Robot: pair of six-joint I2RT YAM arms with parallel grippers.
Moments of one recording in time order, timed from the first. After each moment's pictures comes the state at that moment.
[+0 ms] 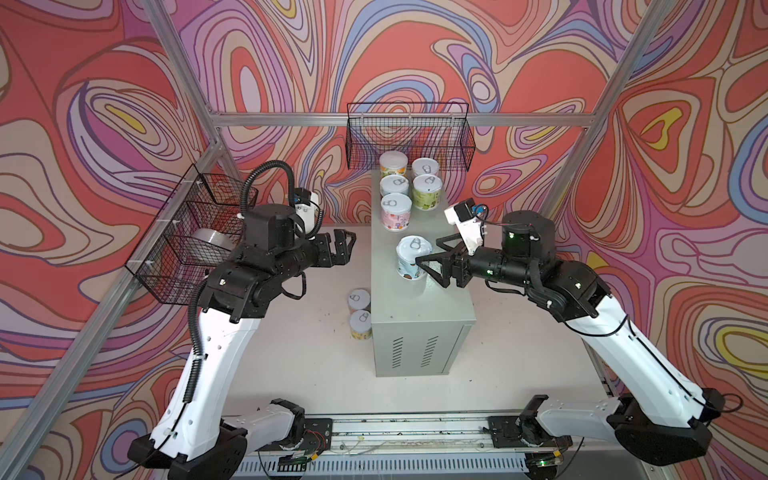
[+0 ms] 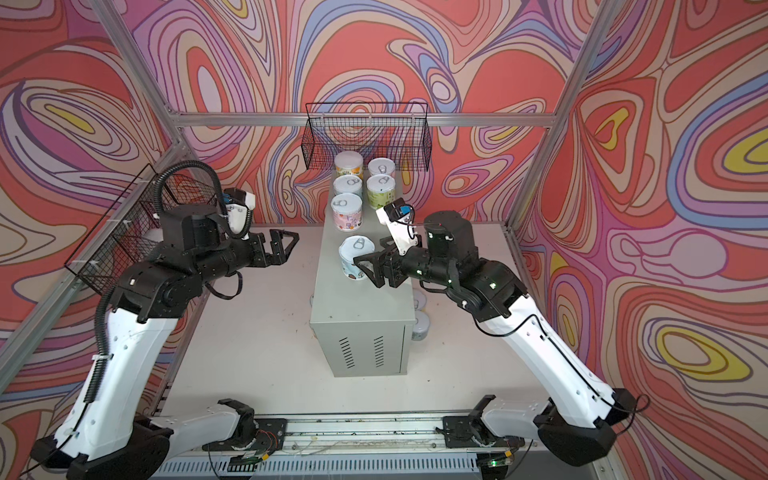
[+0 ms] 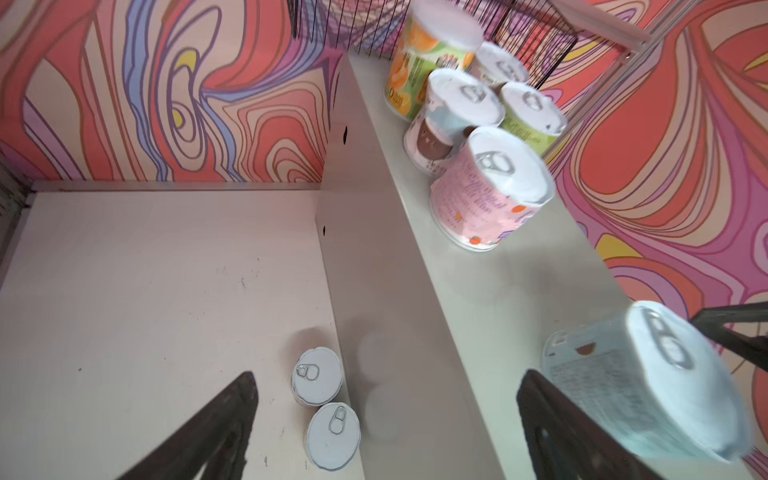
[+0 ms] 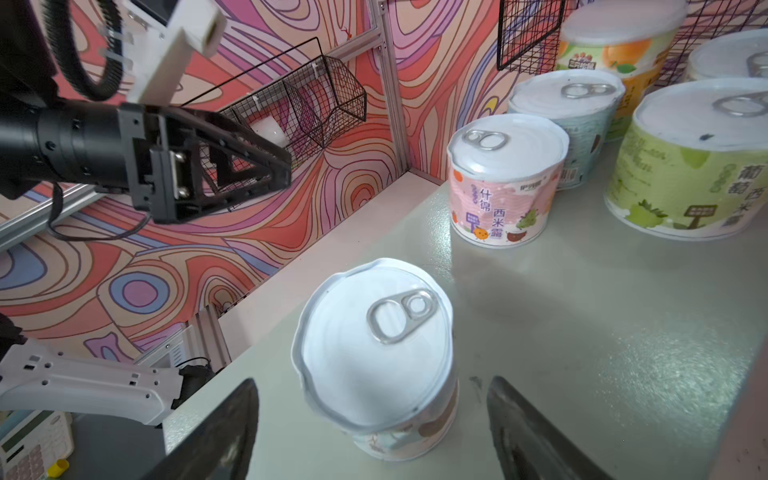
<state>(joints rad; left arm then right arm) -0.34 1.21 1.66 -0.95 0.12 -0.34 0.69 1.28 1.65 -0.71 -0.27 0.14</state>
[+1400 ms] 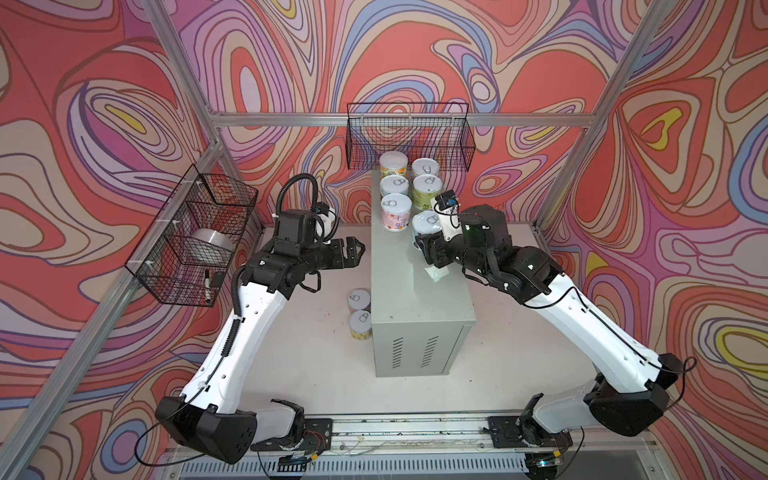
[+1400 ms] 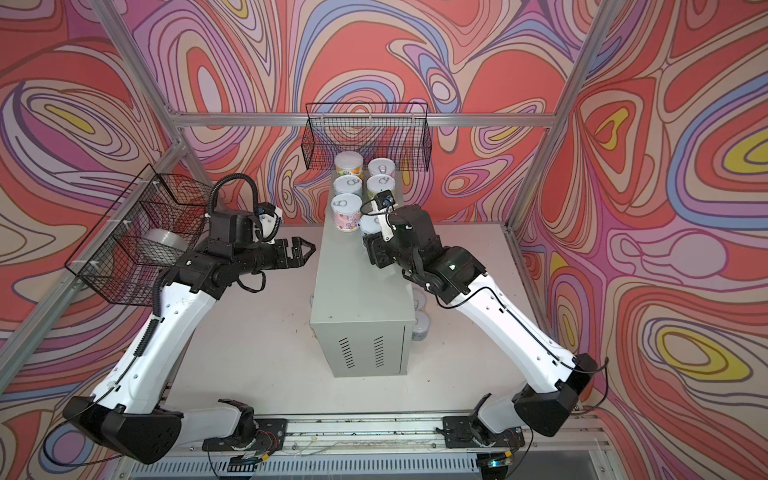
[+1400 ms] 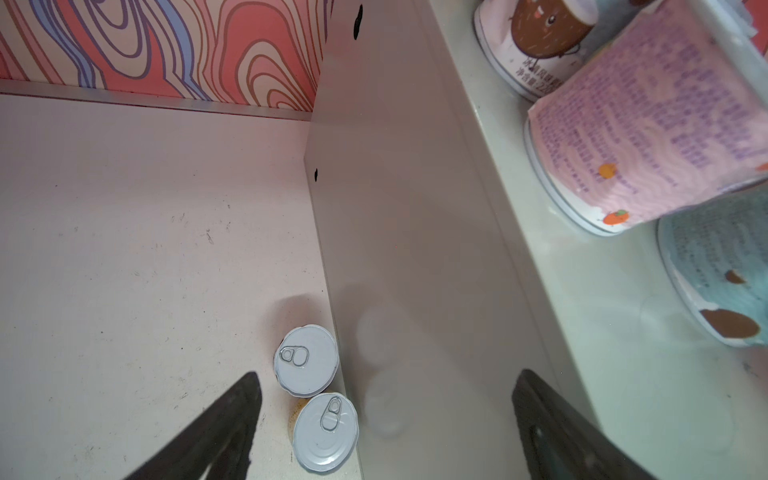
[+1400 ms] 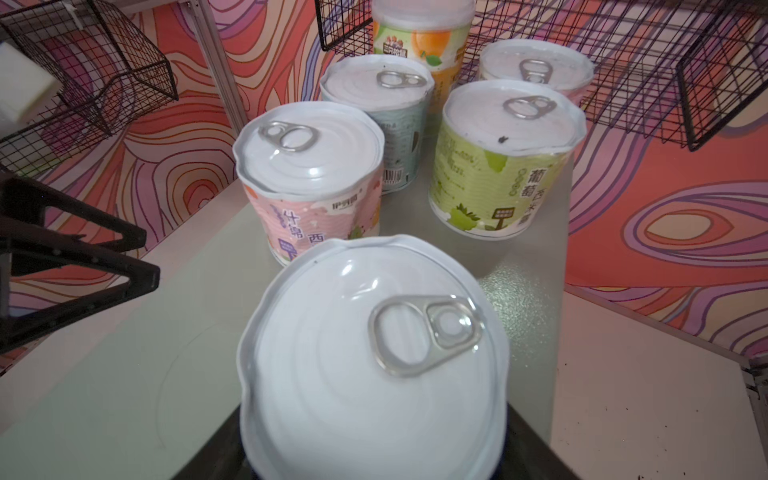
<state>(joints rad) -0.28 1.31 1.50 -0.82 0.23 -0.35 0.73 1.46 1.72 -0.69 0.23 0.09</state>
